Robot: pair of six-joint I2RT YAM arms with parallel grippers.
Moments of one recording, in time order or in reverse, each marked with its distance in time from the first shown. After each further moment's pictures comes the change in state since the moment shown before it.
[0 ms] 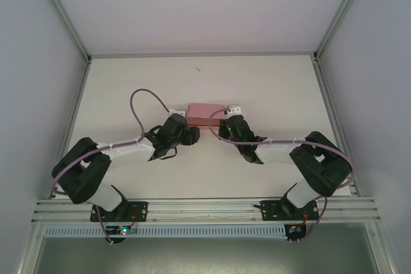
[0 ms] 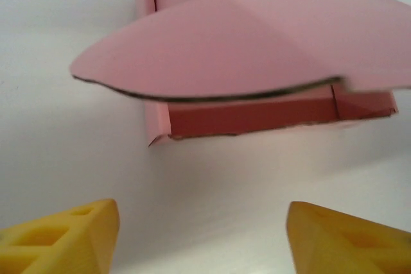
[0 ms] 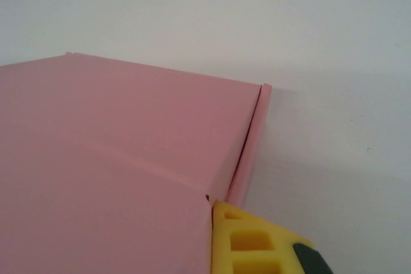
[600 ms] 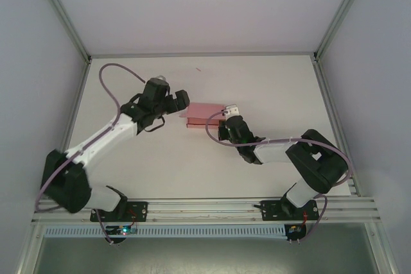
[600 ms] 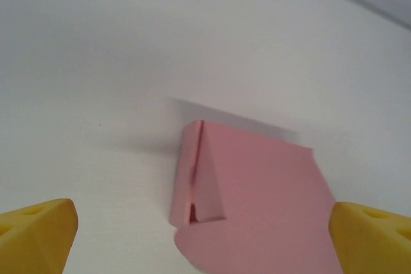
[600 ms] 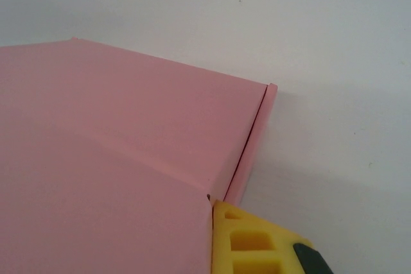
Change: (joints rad) left arm 0.241 -0.041 0.361 -0.372 0.080 -0.105; right arm 0.000 0.042 -0.005 0.059 0.000 -0.096
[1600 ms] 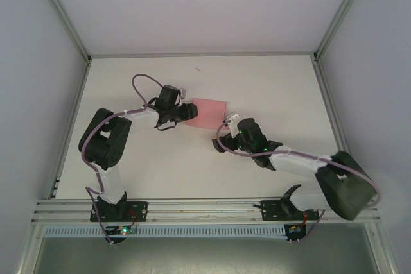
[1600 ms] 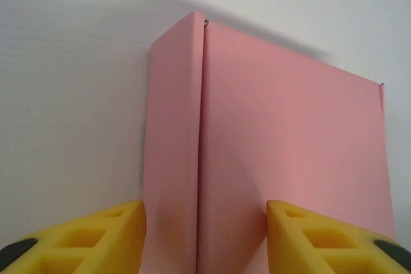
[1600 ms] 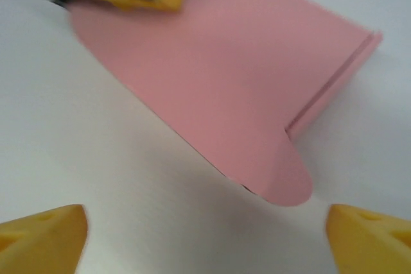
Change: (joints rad) left arm 0.050 0.427 -0.029 0.386 0.352 0.076; right arm -0.040 -0.329 -0.085 -0.291 -0.317 -0.191
